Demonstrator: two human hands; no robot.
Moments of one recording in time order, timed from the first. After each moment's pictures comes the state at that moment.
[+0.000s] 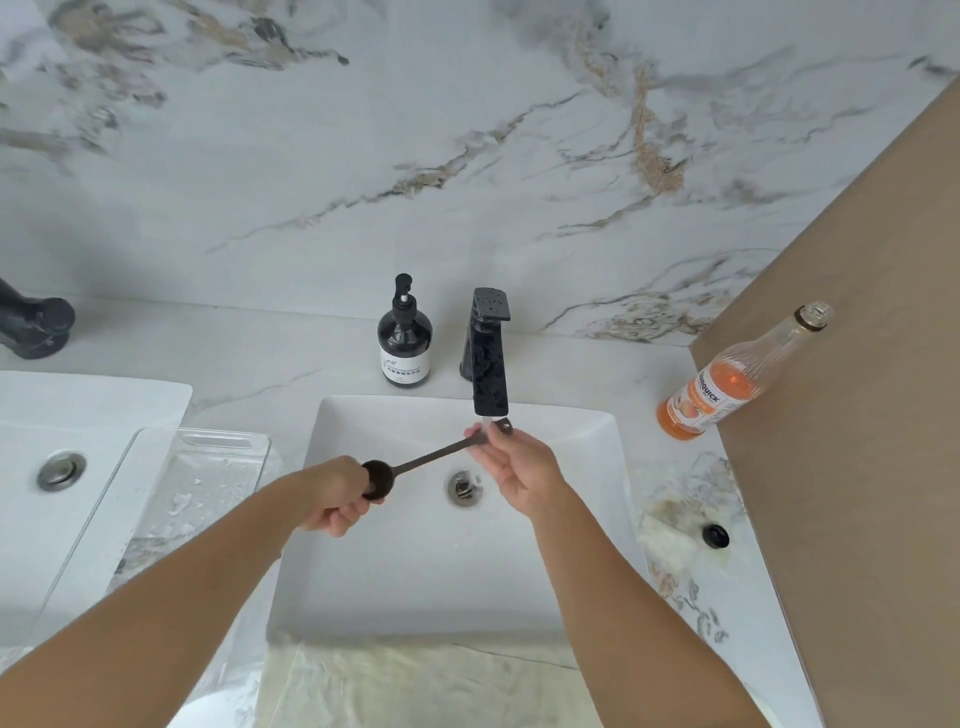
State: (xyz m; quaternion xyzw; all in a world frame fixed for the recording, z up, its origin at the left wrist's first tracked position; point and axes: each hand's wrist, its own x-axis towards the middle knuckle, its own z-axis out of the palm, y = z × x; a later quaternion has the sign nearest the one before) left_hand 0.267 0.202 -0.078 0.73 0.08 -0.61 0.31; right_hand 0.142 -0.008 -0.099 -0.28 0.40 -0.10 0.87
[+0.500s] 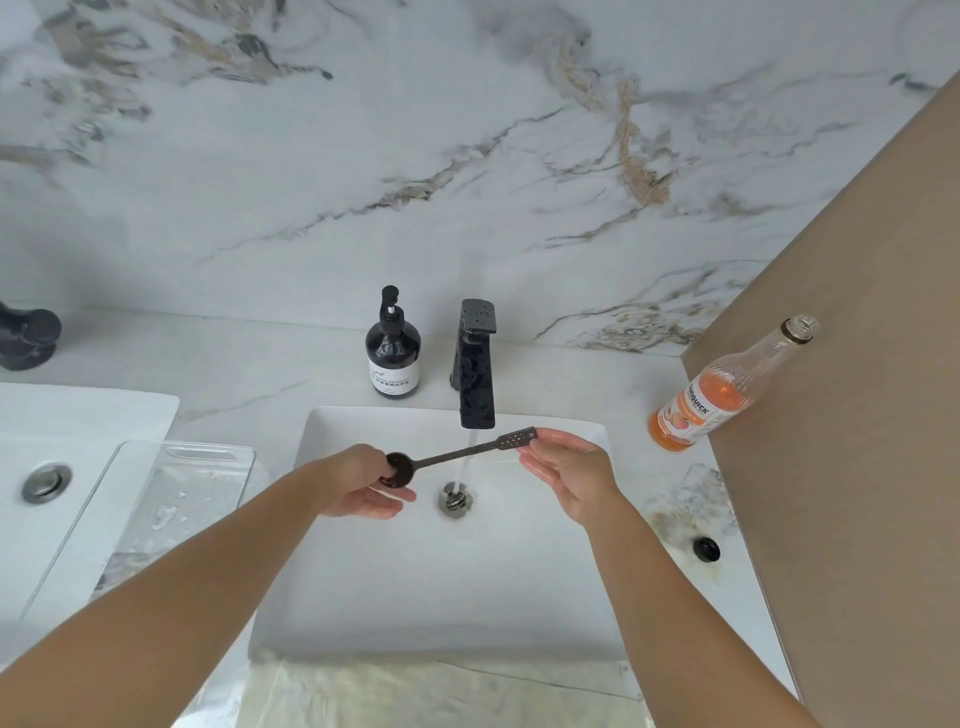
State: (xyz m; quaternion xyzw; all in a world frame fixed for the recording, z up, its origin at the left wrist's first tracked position) left_hand 0.272 0.157 -0.084 0.68 0.09 -0.59 0.42; right_hand 0.102 -0.071 -0.082 -0.41 0.46 -0.13 0.78
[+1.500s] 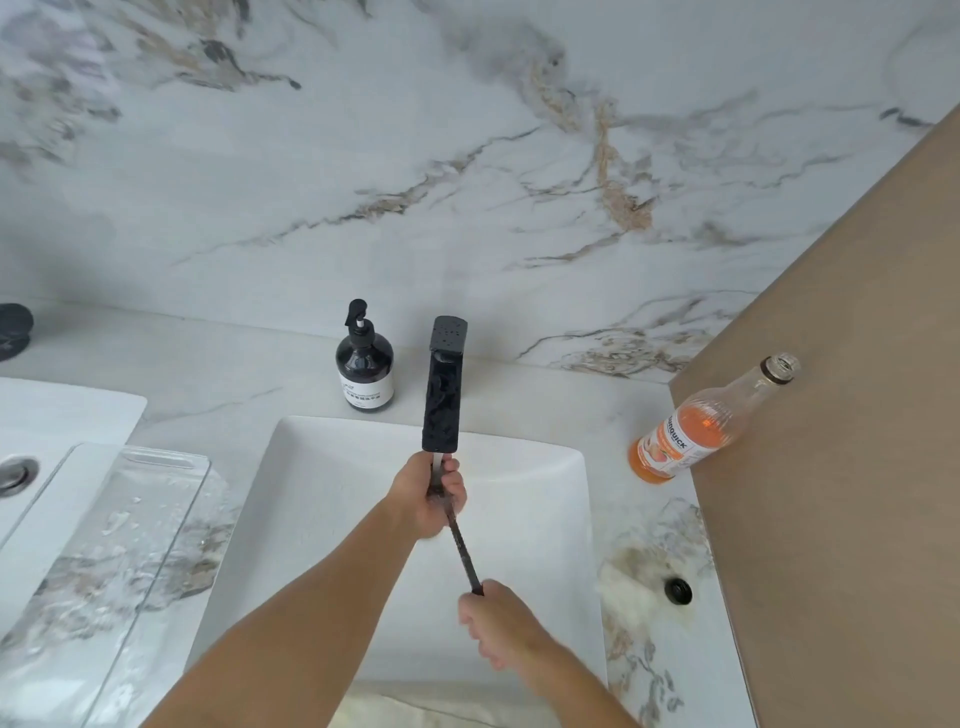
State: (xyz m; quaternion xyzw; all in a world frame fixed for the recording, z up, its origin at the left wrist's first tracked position) left_hand 0.207 0.046 -0.104 0.32 0.32 -0.51 0.73; right_hand 0.029 0.006 -0.080 -0.66 0.42 0.28 0.56
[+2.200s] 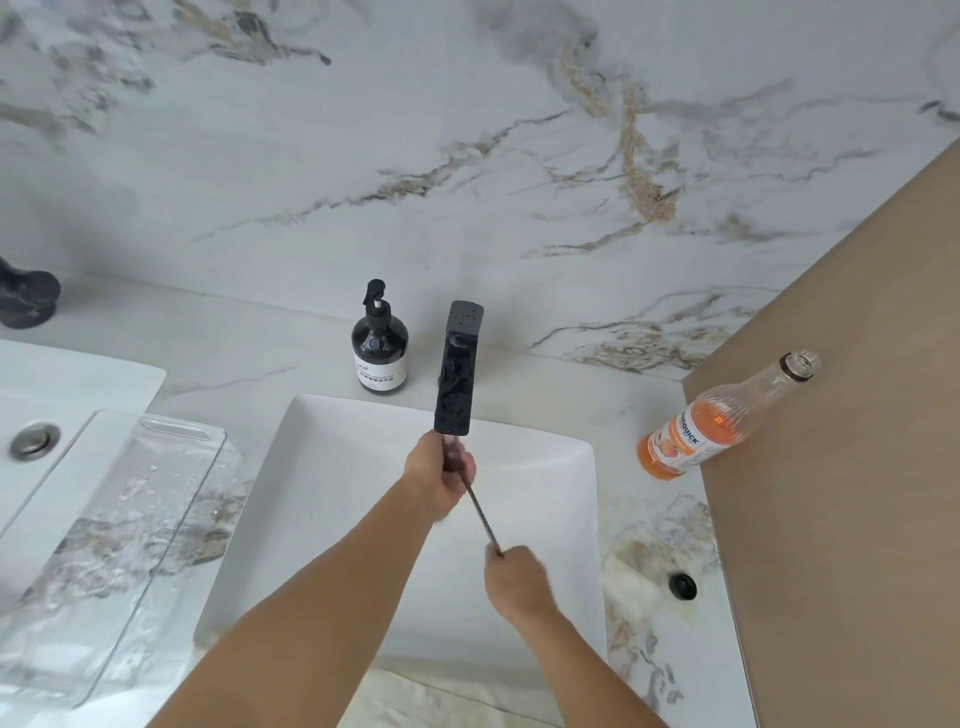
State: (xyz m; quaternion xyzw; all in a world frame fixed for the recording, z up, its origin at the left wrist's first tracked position) left_hand 0.203 0.041 -0.098 0.37 0.35 -0.43 0.74; right_hand 0.044 -0.005 -0.092 -0.73 0.45 0.28 0.43
